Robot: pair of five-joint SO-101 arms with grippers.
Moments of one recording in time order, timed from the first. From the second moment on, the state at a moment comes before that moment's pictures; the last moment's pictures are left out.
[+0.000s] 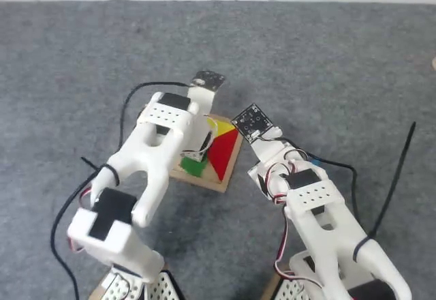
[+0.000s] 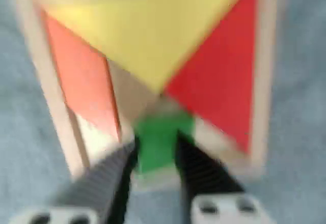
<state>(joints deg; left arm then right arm) 12.5 8.6 22.2 73.5 -1.1 -23.1 -32.1 66.8 32.4 19.8</state>
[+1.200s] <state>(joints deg) -0.1 -0.4 37.5 70.2 -10.4 -23.0 -32.1 66.8 31.3 19.9</state>
